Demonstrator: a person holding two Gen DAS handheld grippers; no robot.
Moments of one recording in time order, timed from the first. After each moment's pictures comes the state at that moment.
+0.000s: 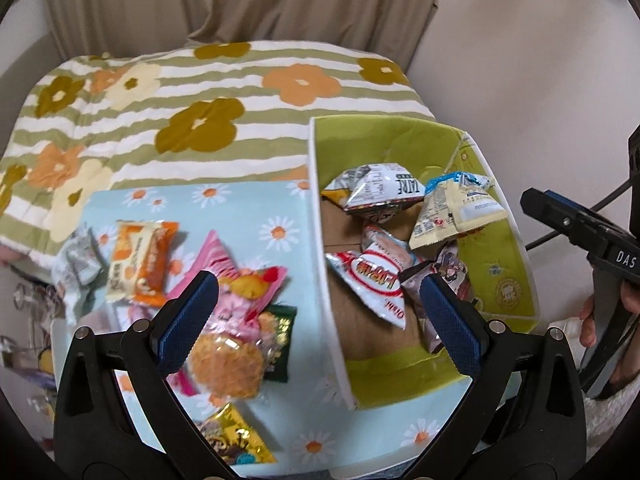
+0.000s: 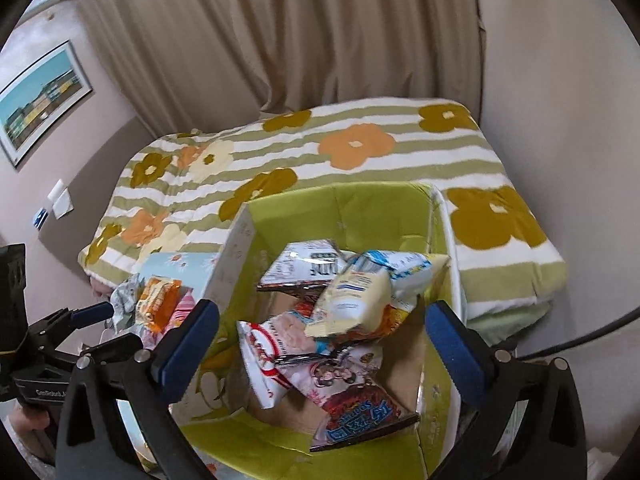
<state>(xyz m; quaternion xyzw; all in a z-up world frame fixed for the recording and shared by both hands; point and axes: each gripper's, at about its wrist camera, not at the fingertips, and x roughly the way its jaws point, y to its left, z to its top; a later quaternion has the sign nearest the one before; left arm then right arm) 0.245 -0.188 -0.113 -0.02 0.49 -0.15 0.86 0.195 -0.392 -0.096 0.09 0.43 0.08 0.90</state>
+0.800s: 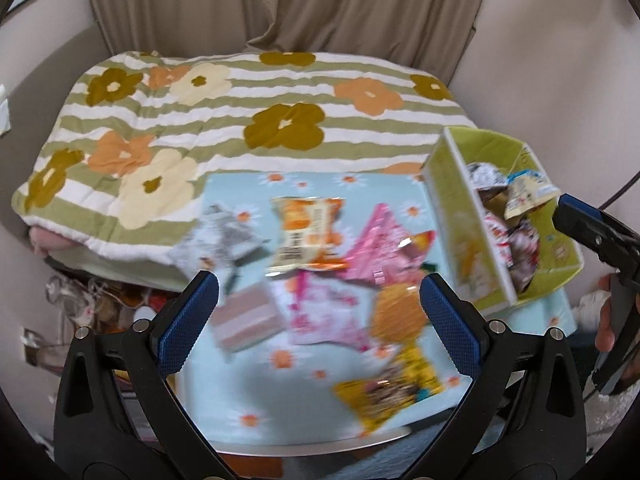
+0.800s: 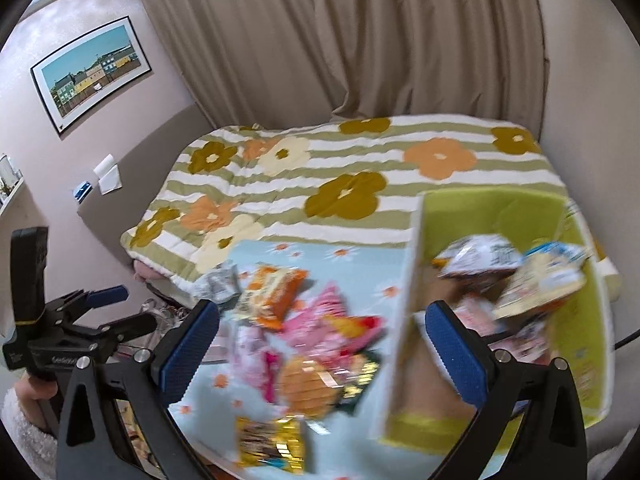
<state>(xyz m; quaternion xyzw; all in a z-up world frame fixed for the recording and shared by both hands) 0.215 0.044 -0.094 0.00 0.48 -0.11 0.87 0.163 -0.183 -0.094 0.08 0.41 0.14 0.90</state>
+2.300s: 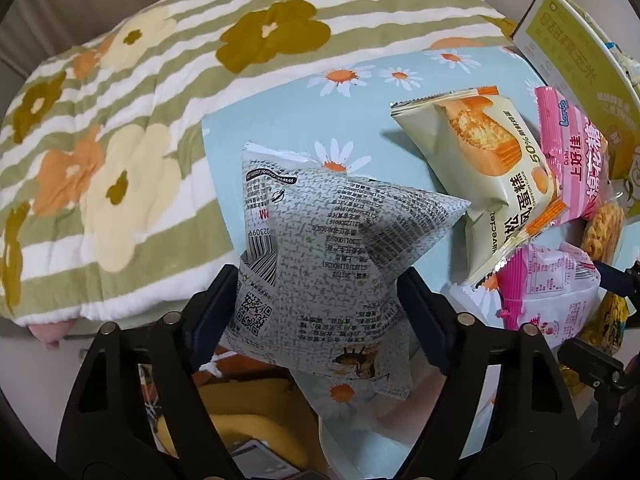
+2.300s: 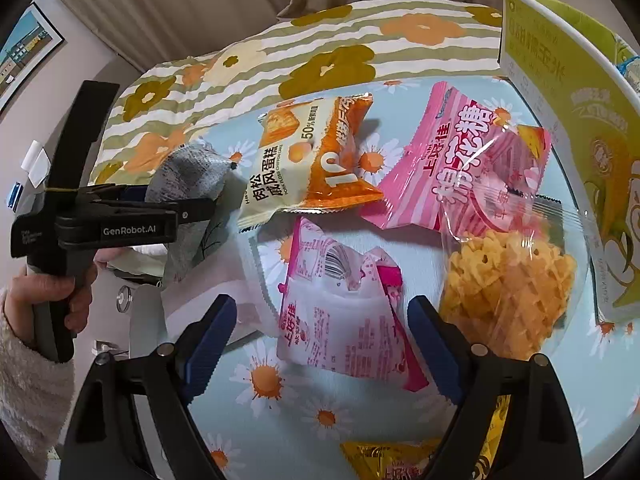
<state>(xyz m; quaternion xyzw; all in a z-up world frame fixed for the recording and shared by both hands) 0.369 0.106 -0.285 0.15 0.59 -0.20 0.77 0.194 -0.040 -0.272 0.15 0.54 0.02 0.83</state>
